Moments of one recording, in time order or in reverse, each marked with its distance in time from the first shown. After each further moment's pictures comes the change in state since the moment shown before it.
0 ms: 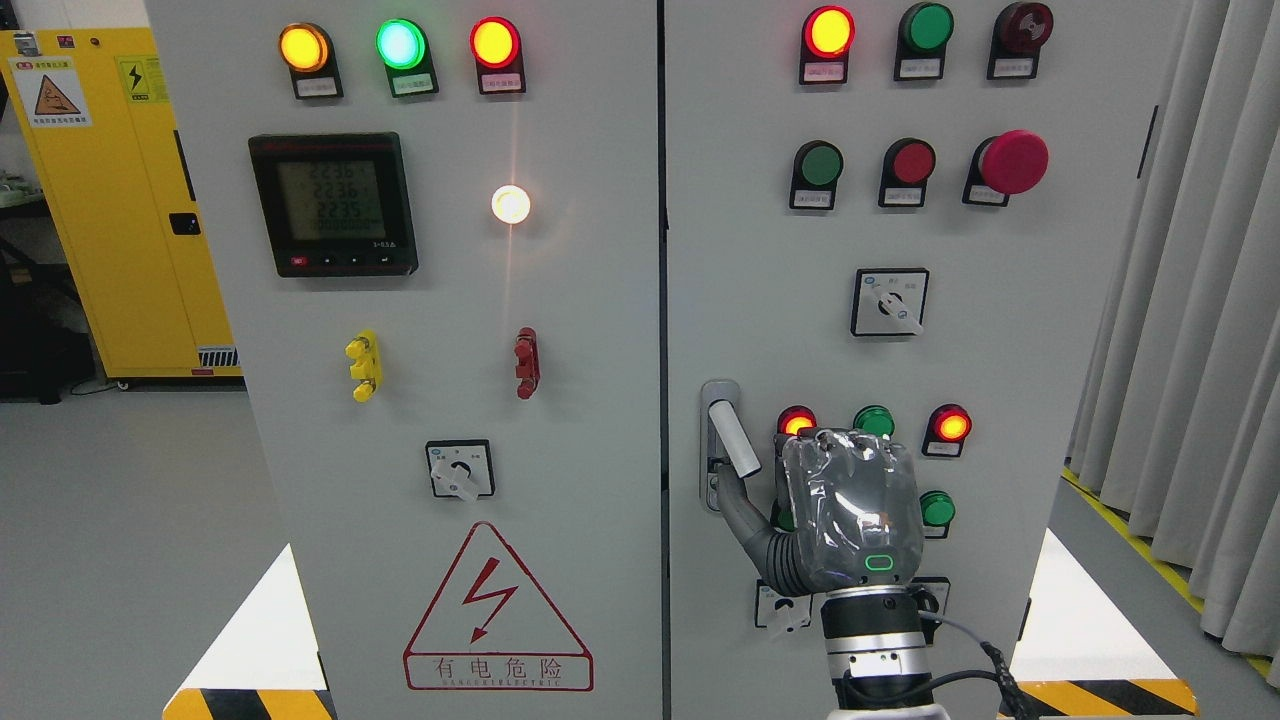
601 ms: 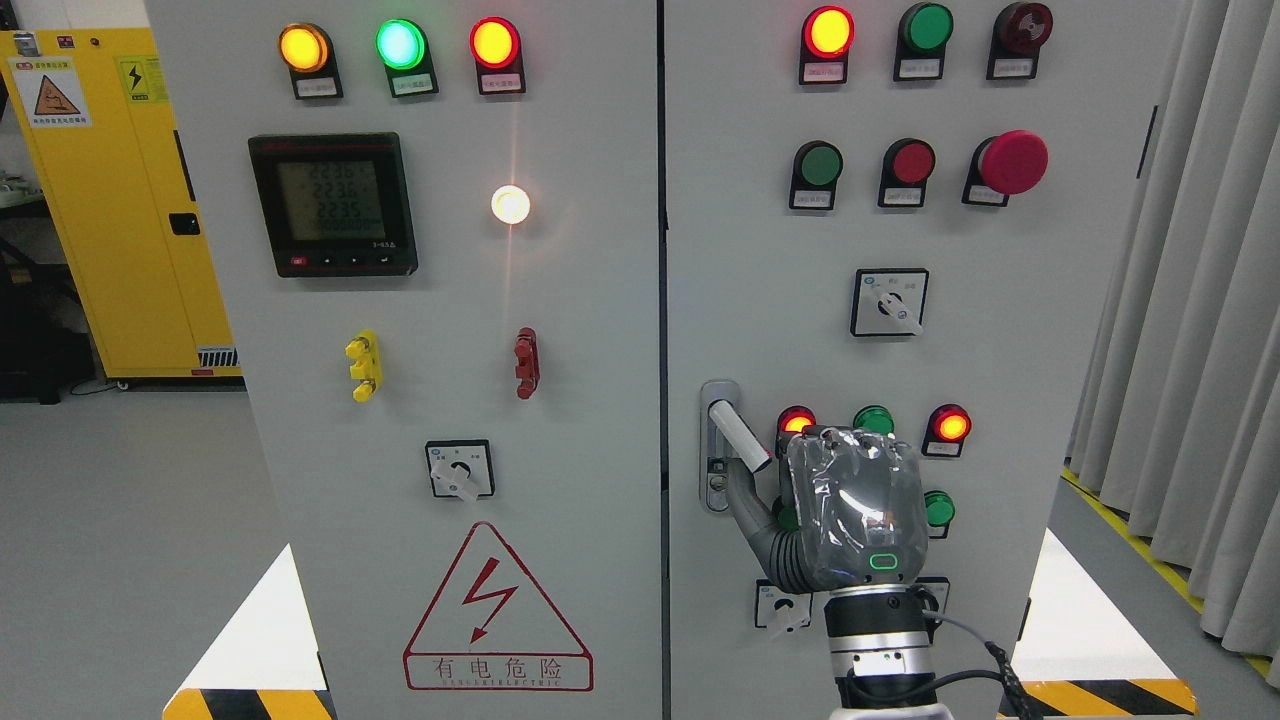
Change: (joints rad) left arm 0.000 0.000 0.000 0.000 0.000 0.000 0.000; right arm 0.000 0.000 -0.003 -0.005 0.000 0.002 0.001
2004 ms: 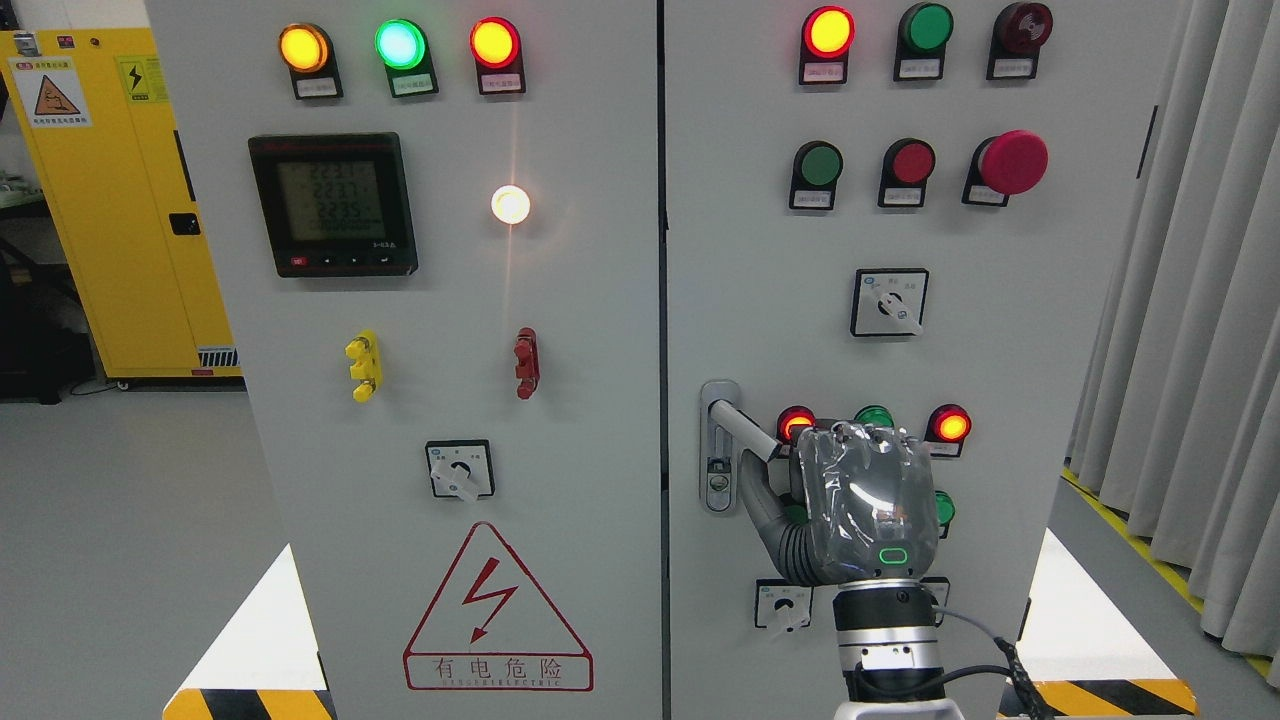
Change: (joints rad) left arm 0.000 0.000 0.000 0.000 0.000 0.000 0.000; right arm -0.010 -0.006 -0.009 -0.004 -0.001 0.011 0.002
